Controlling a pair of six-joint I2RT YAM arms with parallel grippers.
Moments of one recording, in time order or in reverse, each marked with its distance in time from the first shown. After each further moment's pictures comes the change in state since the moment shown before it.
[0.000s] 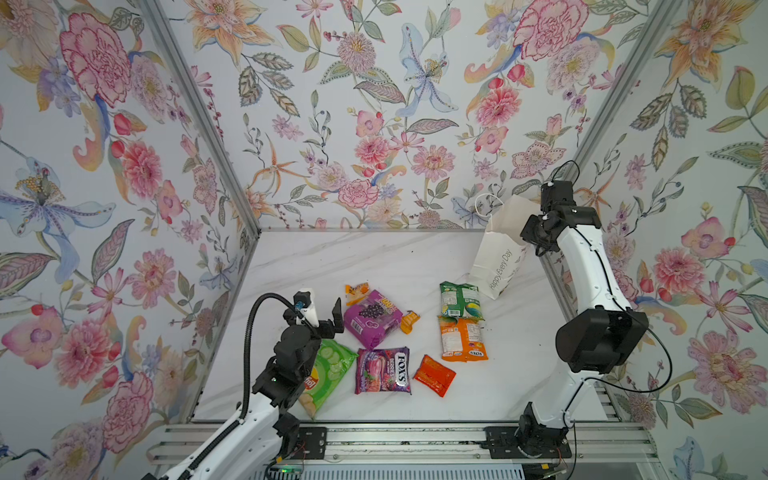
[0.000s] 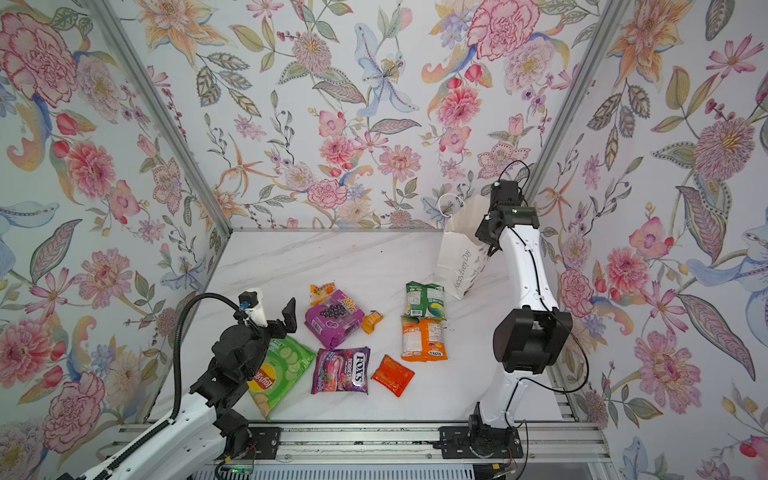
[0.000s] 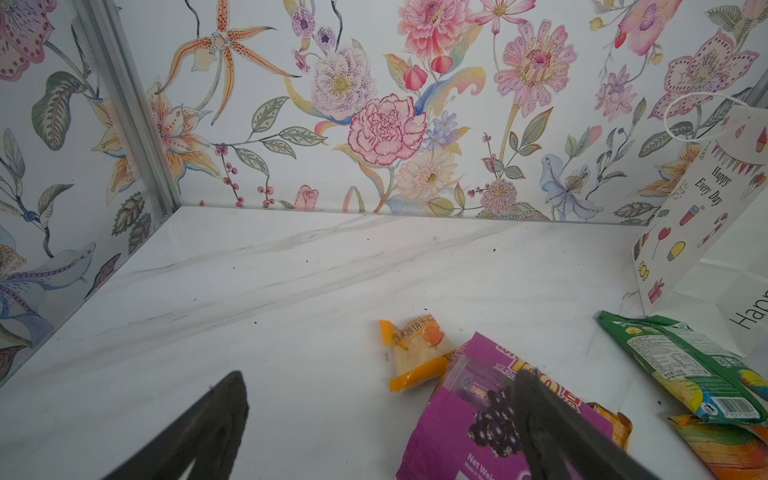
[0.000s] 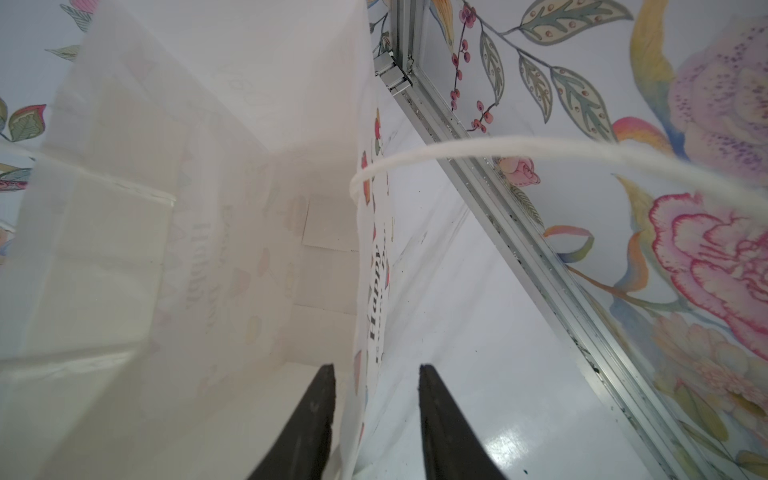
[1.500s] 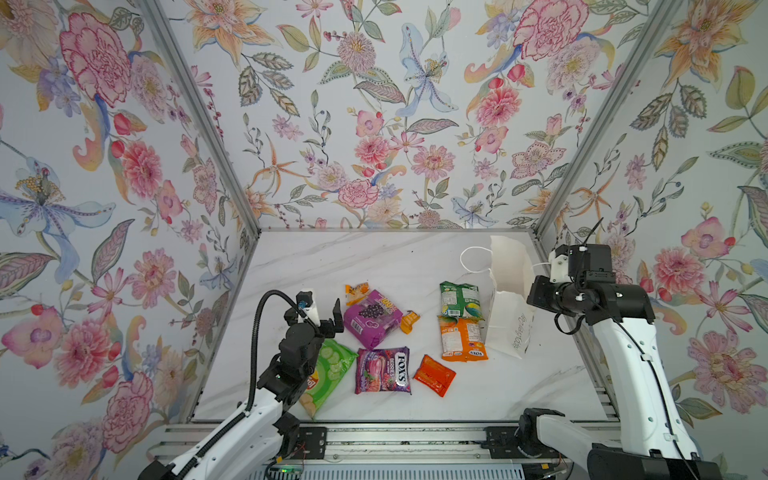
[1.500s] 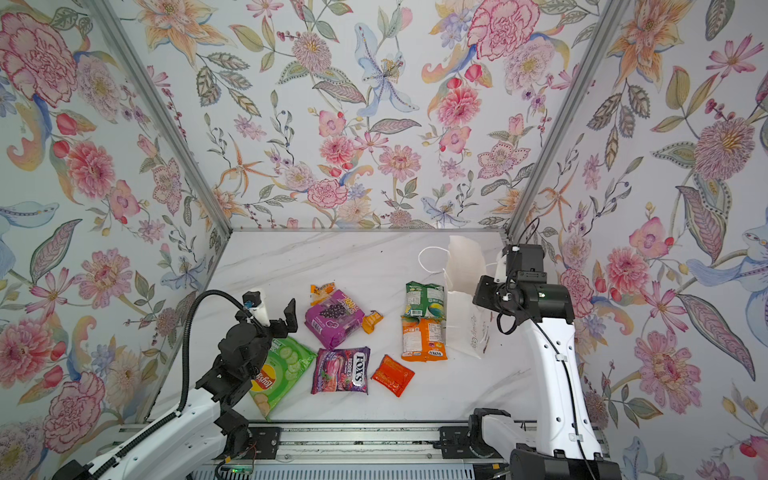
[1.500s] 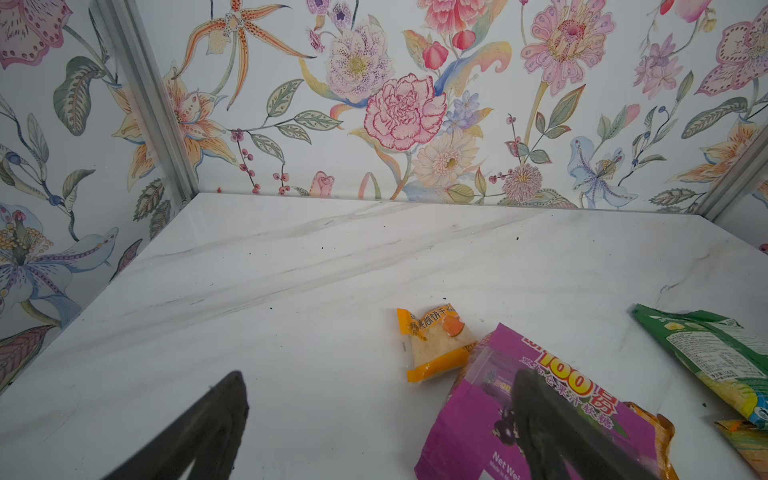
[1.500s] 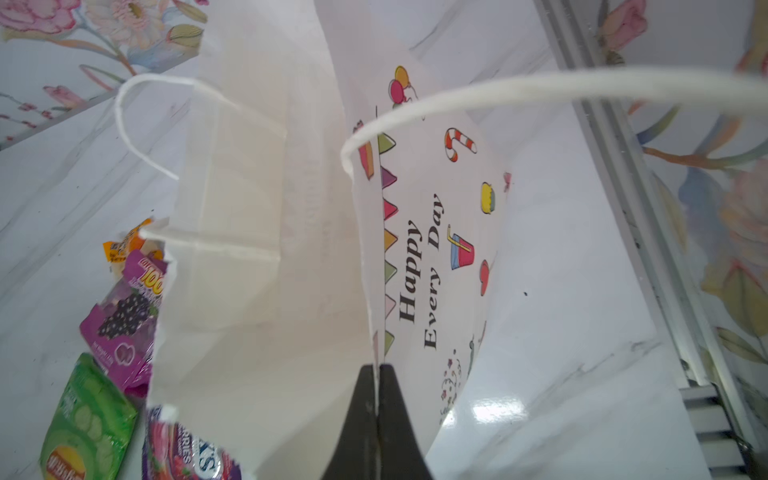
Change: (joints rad) left arm 0.000 0.061 -0.011 0.034 -0.047 0.003; right arm 0.036 -0.755 -0.666 -0.078 -0.369 -0.158
